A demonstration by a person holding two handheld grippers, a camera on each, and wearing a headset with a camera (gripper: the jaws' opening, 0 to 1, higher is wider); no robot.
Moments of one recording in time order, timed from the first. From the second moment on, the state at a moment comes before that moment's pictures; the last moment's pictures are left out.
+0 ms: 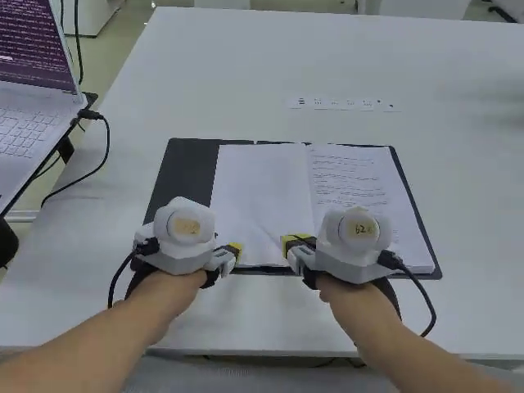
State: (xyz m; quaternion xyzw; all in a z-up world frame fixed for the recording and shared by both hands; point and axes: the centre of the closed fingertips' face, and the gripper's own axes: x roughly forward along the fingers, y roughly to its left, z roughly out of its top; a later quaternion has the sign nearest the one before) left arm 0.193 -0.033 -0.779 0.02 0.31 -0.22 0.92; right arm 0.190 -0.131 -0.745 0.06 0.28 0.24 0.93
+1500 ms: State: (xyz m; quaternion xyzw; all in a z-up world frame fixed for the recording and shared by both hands) left arm 0.196 -0.025 -0.790 0.01 0.28 -0.17 0.95; right arm 0.356 -0.165 -0.766 0.08 0.24 0.22 0.94
